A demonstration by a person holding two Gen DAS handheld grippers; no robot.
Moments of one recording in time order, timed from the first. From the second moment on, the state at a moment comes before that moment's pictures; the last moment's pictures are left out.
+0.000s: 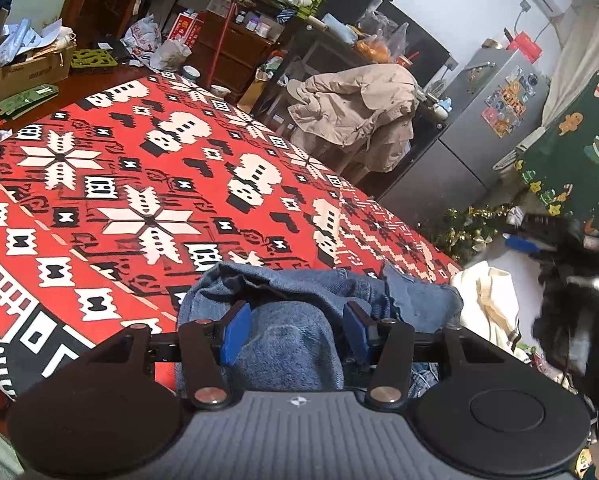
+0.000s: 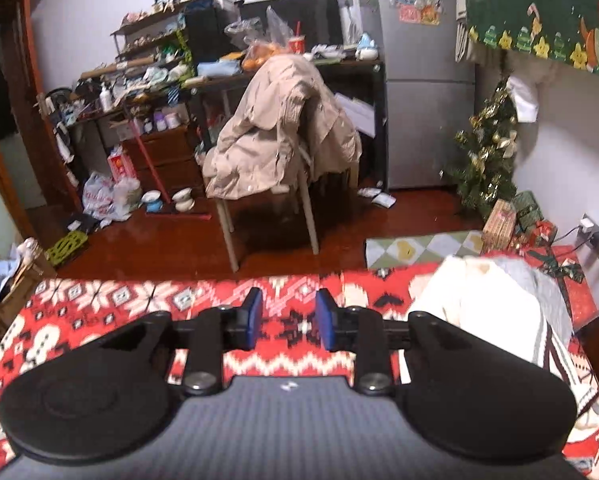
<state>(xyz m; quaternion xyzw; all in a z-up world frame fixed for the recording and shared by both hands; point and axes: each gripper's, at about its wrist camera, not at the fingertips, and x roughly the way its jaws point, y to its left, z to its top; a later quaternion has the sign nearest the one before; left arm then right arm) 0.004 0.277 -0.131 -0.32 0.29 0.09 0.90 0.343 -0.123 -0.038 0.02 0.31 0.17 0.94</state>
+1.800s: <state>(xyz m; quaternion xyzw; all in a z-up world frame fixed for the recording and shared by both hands) 0.012 0.252 -0.116 -0.31 0.30 0.05 0.90 0.164 -0.172 -0.236 0.42 0.49 0.19 0.74</state>
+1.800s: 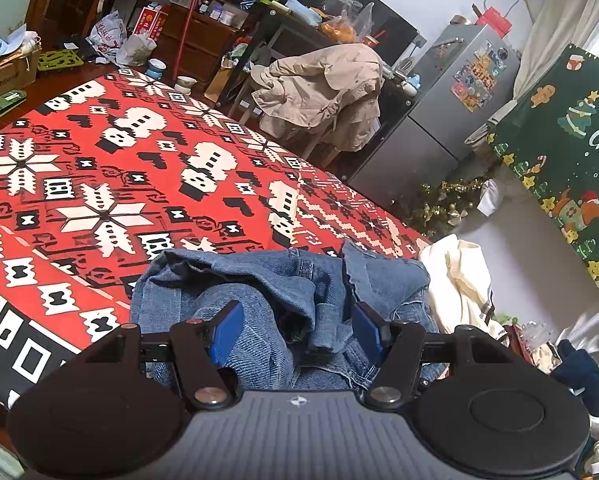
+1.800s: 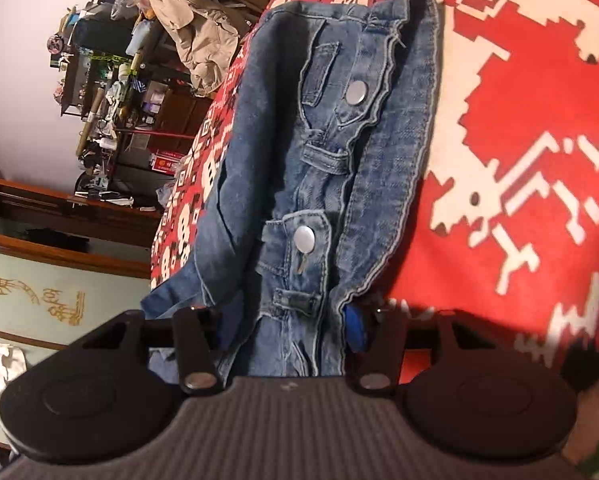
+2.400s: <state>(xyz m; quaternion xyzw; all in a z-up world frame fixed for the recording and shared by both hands) 0.034 0.262 -0.117 -0.35 0.33 0.01 0.88 0.195 -0.122 -0.229 0.41 0.47 0.20 0.76</state>
